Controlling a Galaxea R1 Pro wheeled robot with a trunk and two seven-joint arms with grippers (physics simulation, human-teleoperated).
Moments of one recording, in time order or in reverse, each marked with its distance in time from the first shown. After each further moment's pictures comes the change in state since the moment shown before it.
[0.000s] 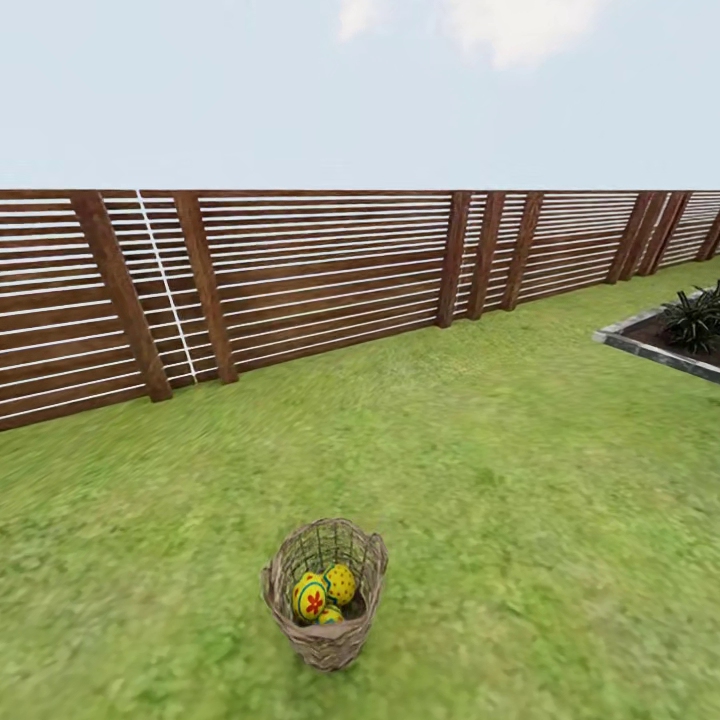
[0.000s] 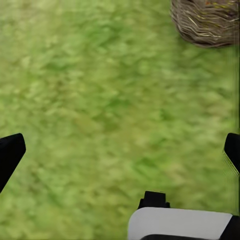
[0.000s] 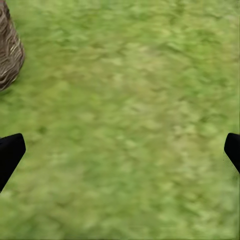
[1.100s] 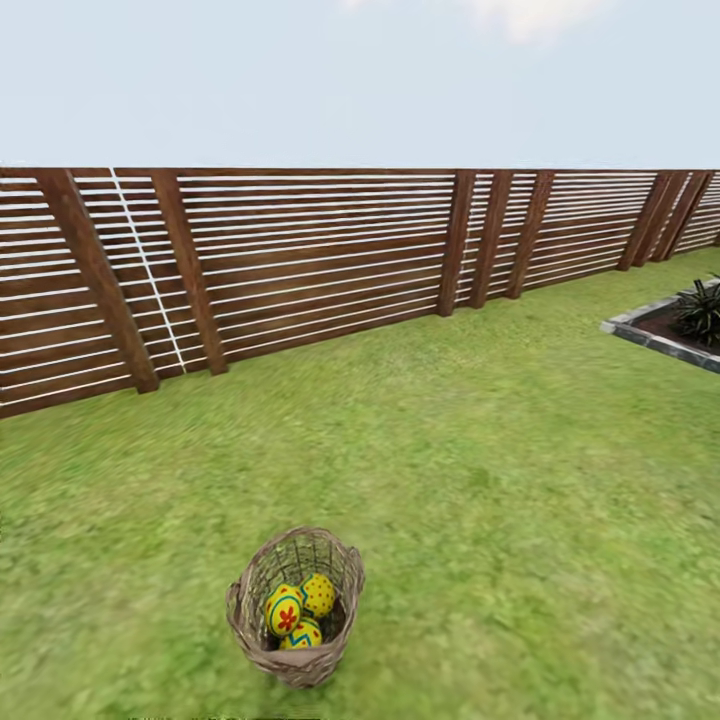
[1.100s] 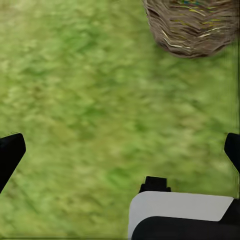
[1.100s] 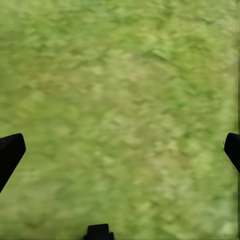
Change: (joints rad) left arm 0.000 0.000 0.005 0.000 0.005 0.000 0.000; right arm 0.000 0.000 -0.001 0.000 0.000 0.000 0.000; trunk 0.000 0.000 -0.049
